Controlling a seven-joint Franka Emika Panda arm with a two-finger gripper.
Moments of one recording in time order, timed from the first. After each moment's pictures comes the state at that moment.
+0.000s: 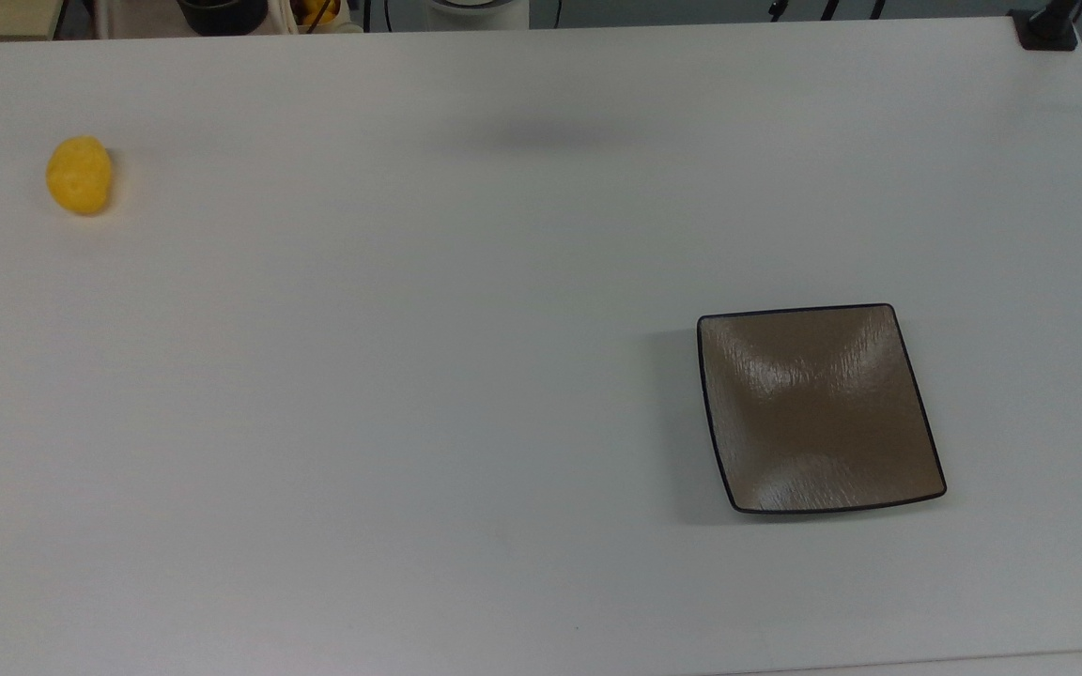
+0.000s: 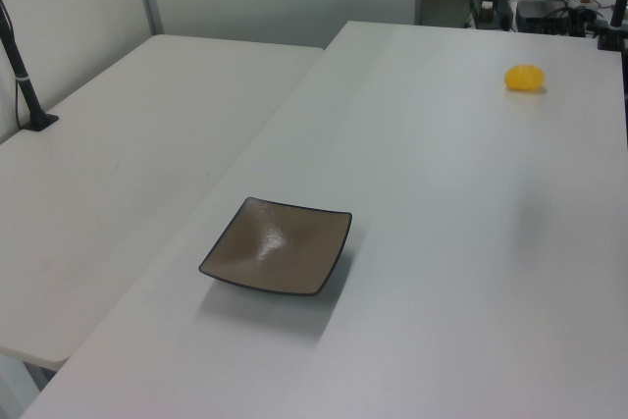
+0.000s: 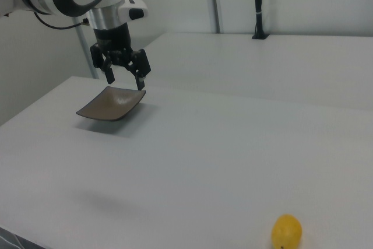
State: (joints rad) arm 0.07 -0.08 -0.04 -1.68 0.07 1.64 -0.11
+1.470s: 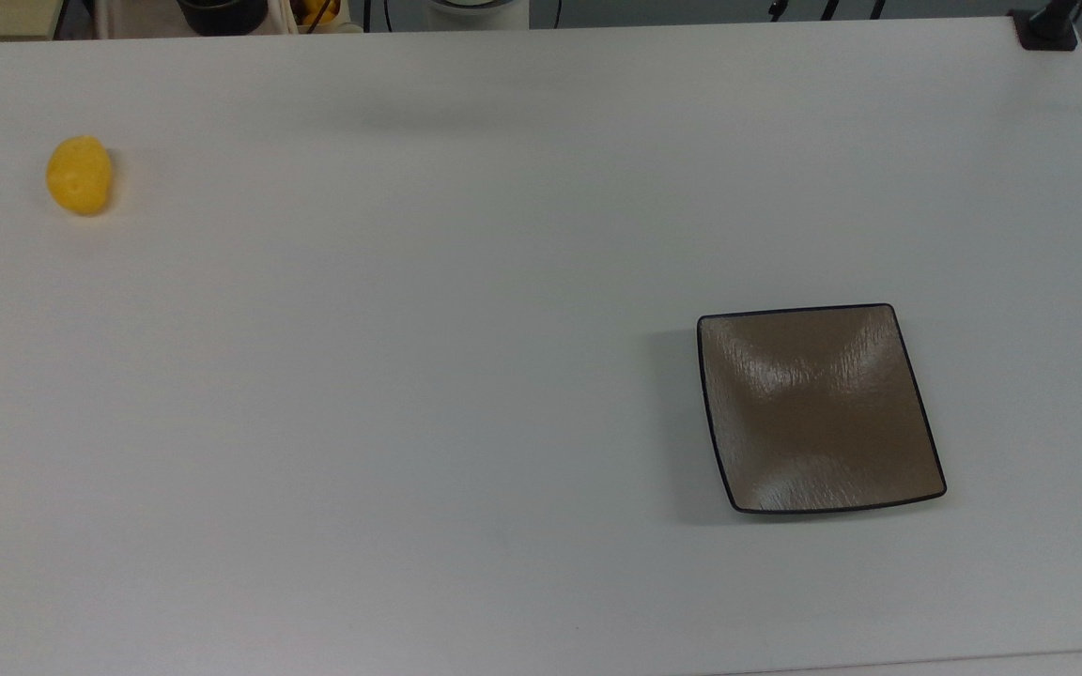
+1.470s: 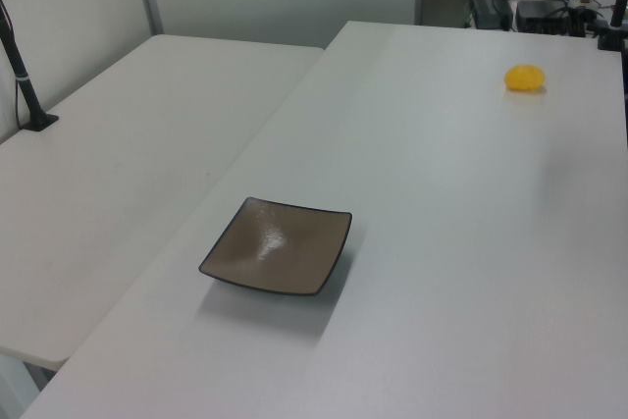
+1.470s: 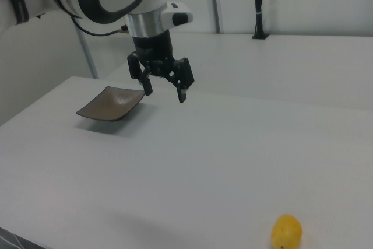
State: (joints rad) arm -0.11 -0.08 -0.10 -1.68 0.04 1.64 -0.31
